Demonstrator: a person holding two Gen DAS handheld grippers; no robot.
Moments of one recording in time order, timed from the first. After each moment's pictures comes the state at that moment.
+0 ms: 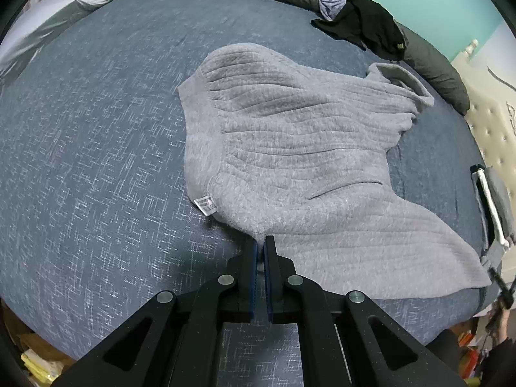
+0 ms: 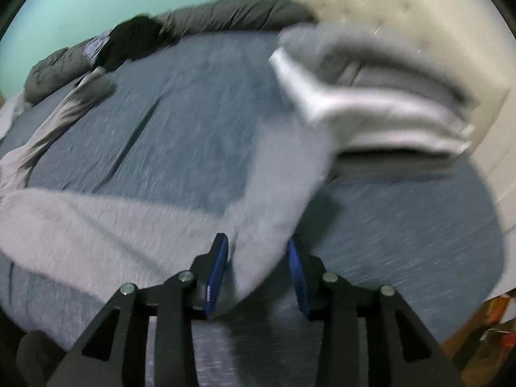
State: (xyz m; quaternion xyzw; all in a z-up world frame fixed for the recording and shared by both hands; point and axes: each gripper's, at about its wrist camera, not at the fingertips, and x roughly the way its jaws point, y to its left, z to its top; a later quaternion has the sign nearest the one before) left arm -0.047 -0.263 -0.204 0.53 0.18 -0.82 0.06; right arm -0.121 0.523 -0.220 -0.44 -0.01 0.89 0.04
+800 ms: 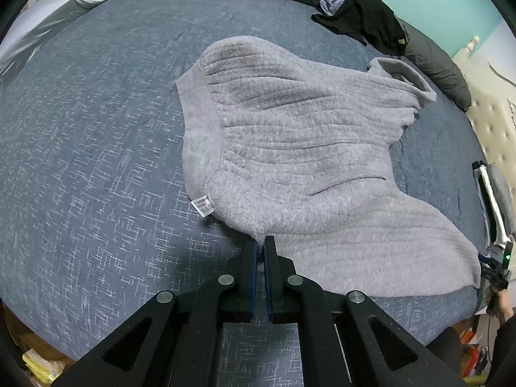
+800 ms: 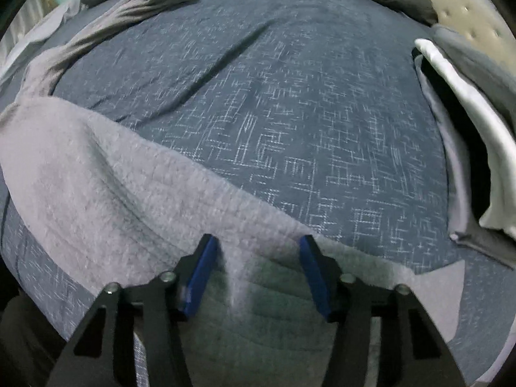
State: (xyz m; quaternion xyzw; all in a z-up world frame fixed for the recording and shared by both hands) left arm -0.050 -0.262 -0.211 0.54 0.18 -0.82 0.07; right arm -0.200 0.424 -0.298 -0.56 -0.12 0.81 -0.13
